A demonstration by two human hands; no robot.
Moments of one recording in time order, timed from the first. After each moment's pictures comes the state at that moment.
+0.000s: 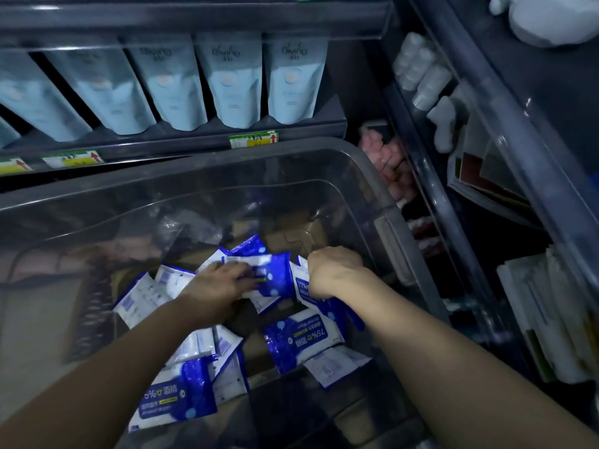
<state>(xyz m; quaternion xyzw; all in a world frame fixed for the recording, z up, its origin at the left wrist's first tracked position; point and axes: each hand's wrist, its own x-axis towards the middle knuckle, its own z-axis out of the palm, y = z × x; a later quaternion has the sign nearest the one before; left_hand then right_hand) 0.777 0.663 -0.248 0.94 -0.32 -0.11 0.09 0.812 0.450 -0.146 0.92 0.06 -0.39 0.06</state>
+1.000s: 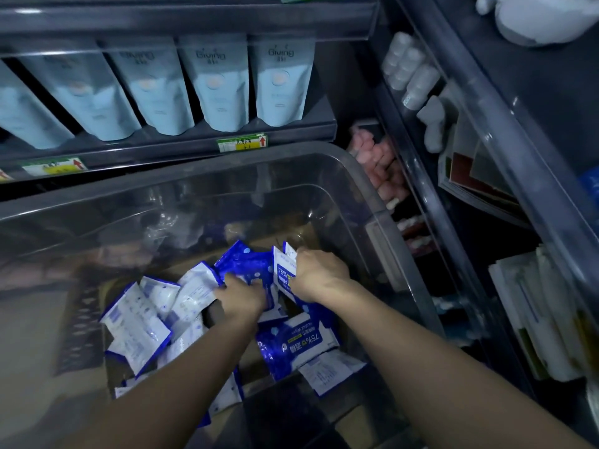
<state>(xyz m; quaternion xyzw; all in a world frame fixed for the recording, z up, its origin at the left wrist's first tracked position) 0.776 0.567 -0.255 0.77 0.43 -0.20 0.43 0.811 0.455 -0.155 0.94 -0.03 -0.34 -0.06</state>
